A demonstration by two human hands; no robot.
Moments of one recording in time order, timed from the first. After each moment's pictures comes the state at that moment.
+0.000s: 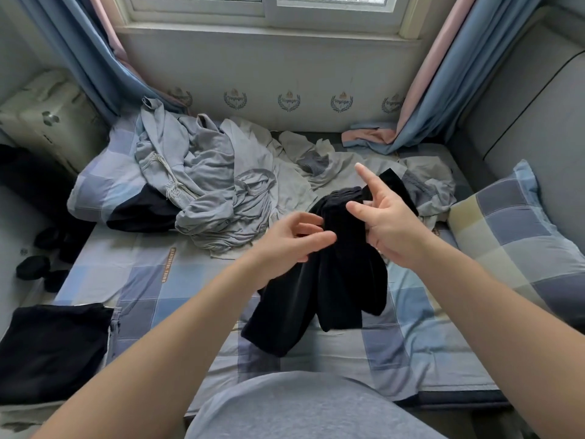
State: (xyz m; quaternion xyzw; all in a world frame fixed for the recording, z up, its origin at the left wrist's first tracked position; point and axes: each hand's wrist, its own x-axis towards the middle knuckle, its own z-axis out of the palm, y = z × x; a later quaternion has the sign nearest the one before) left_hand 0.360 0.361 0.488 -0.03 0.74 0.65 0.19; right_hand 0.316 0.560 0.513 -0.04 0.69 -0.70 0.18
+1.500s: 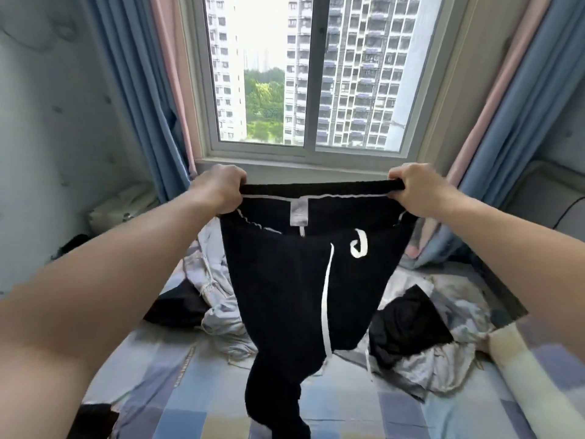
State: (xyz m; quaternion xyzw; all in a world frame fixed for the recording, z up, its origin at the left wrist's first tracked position) left_hand 0.235 0.187 0.687 -0.08 0.99 0.08 -0.13; right_hand 0.161 0.545 0.705 -0.23 0.96 -0.12 -0.14
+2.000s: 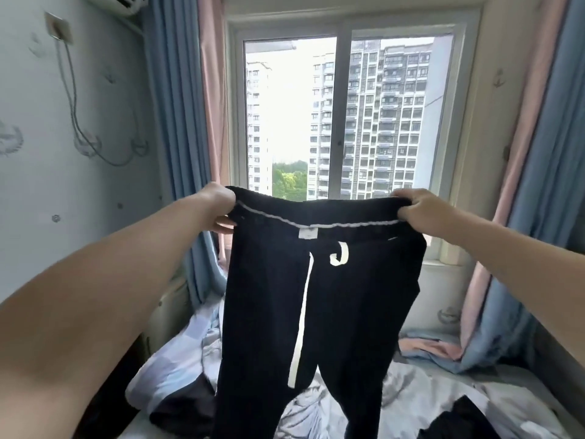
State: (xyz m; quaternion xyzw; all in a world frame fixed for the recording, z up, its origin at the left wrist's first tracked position) left_hand 0.243 0.136 0.844 -0.21 0.81 0.51 -0.20; right_hand 0.158 0.501 0.844 -0.24 0.89 -0.36 -0.11
